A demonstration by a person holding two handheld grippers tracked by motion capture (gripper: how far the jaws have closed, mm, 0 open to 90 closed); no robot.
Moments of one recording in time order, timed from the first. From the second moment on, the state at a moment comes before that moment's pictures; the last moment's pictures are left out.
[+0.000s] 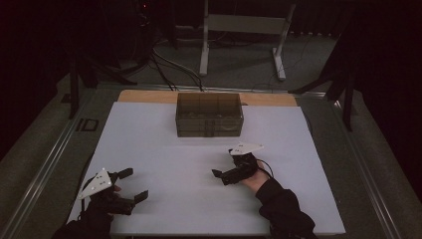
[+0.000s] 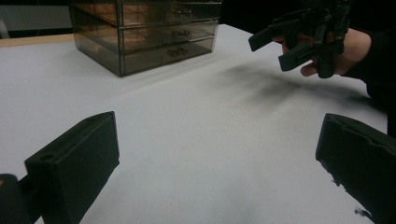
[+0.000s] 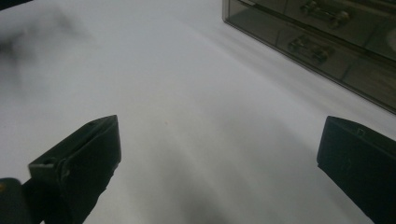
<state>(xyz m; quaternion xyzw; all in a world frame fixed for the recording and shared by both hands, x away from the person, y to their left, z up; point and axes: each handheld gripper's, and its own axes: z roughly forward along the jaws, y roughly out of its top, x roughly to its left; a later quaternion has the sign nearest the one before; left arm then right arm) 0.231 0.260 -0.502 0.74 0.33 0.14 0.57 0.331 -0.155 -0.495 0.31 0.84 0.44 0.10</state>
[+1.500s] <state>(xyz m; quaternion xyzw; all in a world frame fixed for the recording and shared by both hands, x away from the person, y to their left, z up) 0.231 0.259 -0.503 0.74 0.33 0.14 0.57 0.285 -0.257 -0.497 0.38 0.80 0.44 0.15</state>
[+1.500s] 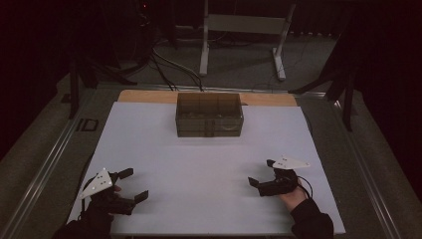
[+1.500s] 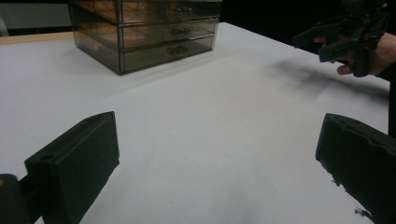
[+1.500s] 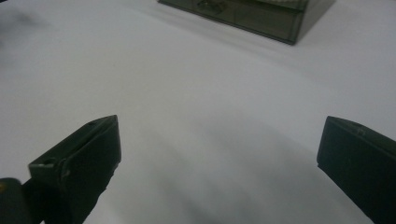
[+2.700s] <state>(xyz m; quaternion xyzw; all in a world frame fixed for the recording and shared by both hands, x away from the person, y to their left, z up) 0.232 0.257 -0.505 0.75 0.33 0.13 0.56 0.274 -0.268 -0.512 0.40 0.80 0.43 0.14</state>
